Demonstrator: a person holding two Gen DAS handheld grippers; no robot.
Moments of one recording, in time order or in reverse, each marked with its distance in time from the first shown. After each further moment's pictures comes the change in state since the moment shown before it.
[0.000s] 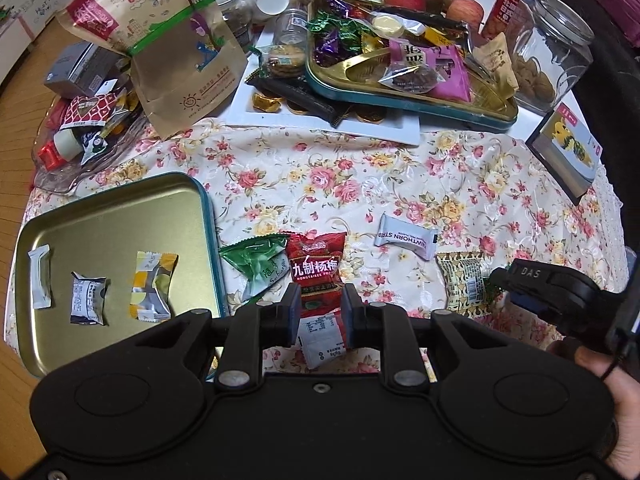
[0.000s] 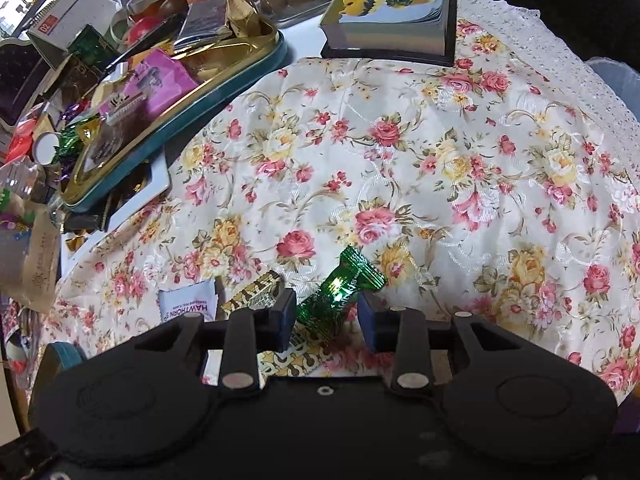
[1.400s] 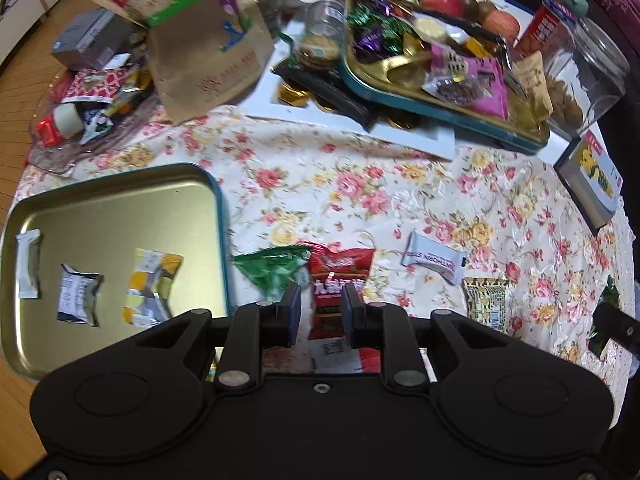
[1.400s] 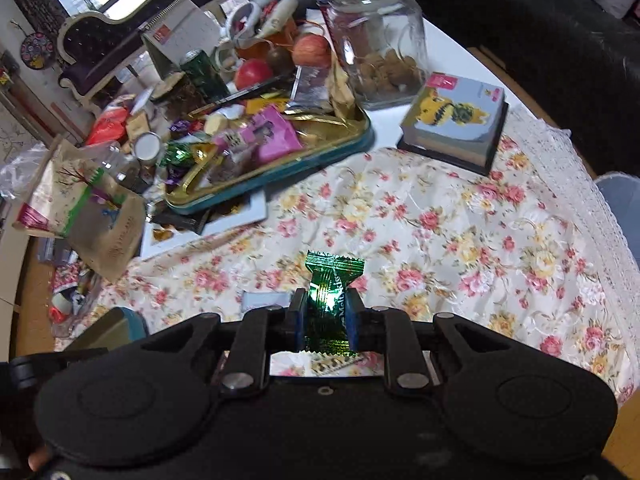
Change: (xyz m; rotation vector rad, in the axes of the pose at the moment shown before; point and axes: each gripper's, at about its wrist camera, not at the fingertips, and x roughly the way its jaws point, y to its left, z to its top) left arm 0.034 0.020 0.010 -0.078 0.015 -0.018; right arm -0.112 0.018 -0.001 -0.234 -0.128 0.121
